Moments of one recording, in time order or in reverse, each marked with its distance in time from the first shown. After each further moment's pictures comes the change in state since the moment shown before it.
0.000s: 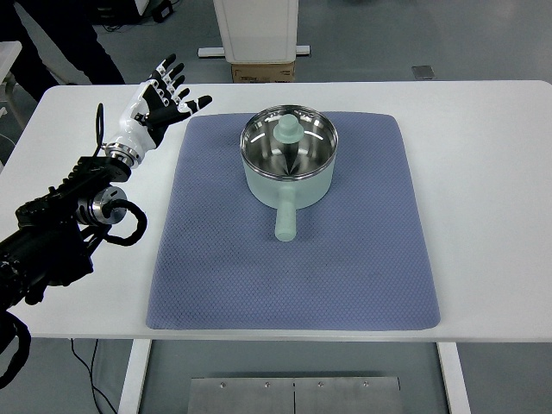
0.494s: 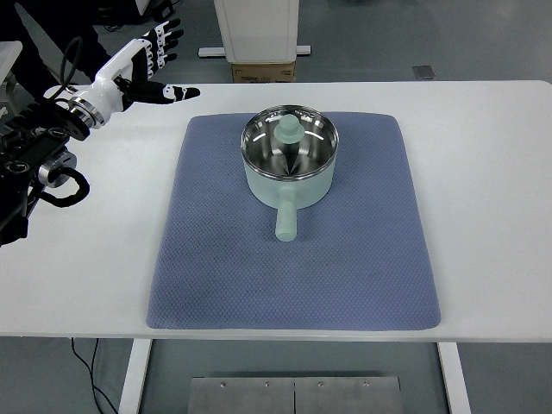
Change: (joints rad) left arm -0.115 0.145 0.002 -0.009 0.500 -0.070 -0.014; right arm 0.000 0.000 0.000 0.000 0.000 0.000 0.000
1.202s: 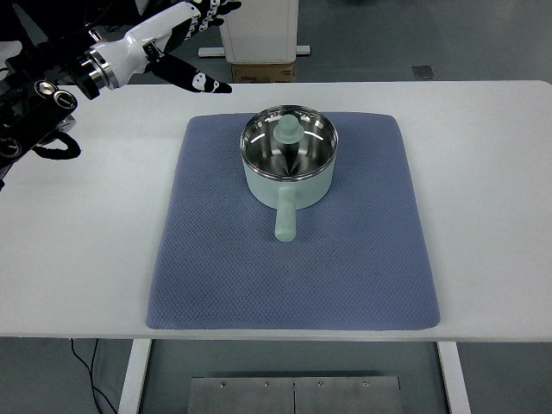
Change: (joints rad) left arm -0.109 0.092 -0.001 -0.328 0.375 0.007 -0.002; right arm 0.000 0.000 0.000 0.000 0.000 0.000 0.000
